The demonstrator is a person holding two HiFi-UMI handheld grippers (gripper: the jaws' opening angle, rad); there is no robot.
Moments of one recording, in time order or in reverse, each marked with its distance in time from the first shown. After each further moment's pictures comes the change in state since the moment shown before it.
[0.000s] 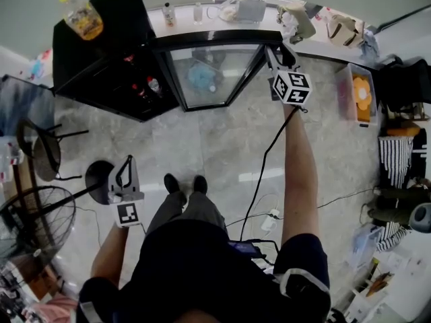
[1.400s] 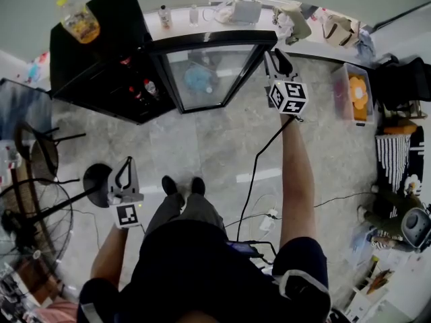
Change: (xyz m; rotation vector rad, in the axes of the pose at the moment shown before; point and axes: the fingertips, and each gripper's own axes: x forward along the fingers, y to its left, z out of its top) left arm 0.006 -0.002 0.004 0.015 -0.010 -0.022; right arm -0.023 0.010 0.008 -0.039 -0.027 -0.028
